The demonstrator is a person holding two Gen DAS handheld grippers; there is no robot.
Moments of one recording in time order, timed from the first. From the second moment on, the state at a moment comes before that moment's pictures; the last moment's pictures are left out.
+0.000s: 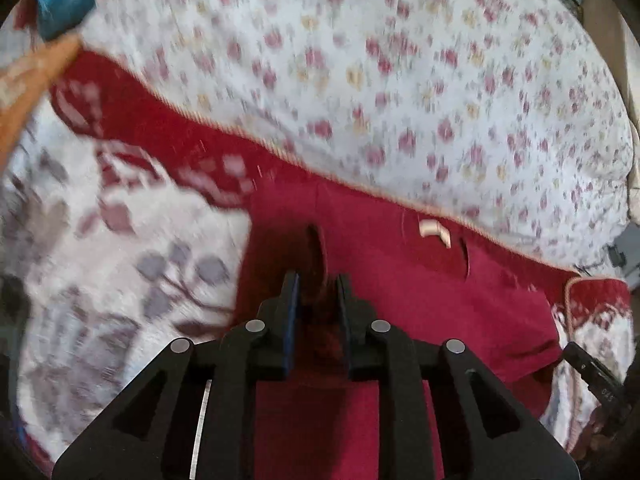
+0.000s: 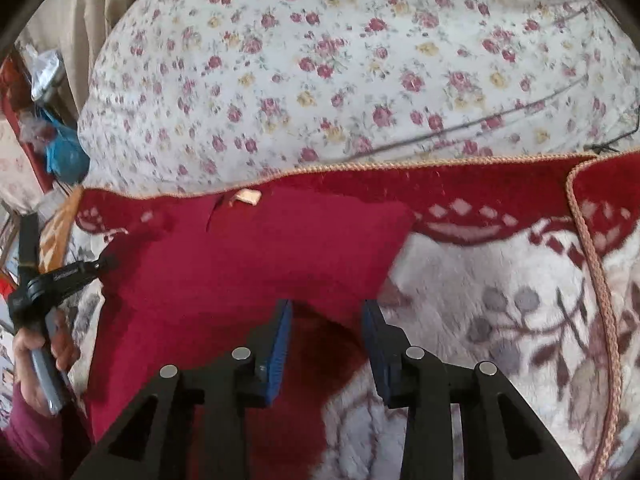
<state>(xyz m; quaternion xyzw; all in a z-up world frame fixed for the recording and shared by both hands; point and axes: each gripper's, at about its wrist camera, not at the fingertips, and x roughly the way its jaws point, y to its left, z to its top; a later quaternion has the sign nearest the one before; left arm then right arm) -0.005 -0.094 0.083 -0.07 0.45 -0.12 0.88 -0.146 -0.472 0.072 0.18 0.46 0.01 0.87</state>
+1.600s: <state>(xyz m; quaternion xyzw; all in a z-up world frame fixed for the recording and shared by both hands) -0.049 -0.144 0.067 0.02 0.50 -0.18 0.85 -0.141 -0.460 0.050 0.14 0.54 -0.02 0.83</state>
